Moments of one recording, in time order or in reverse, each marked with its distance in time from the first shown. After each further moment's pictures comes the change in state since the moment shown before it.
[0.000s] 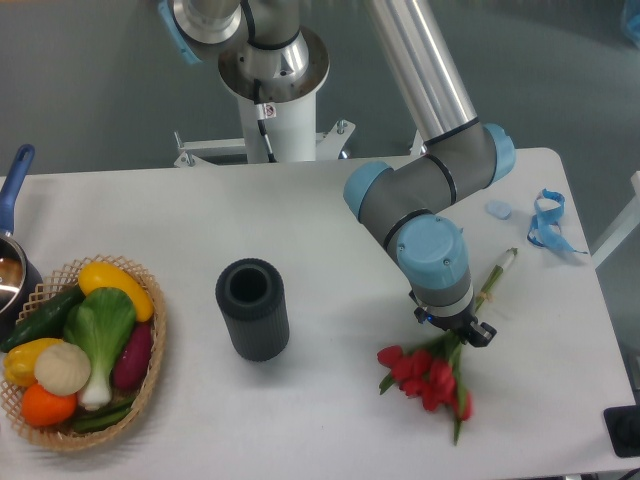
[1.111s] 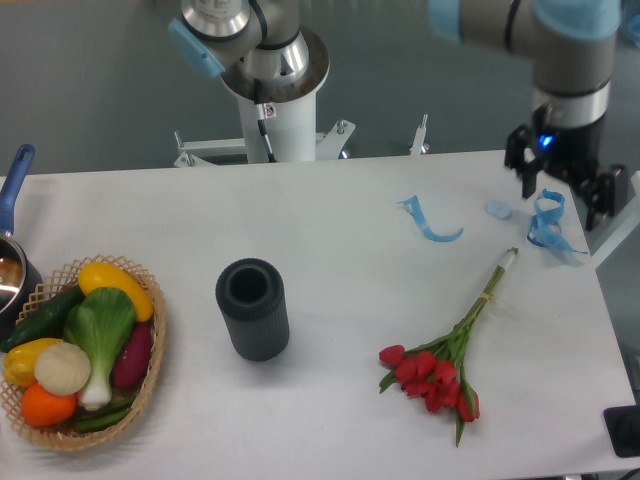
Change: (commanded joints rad) arm 0.448 0.342 0.045 -0.337 -0.414 0.771
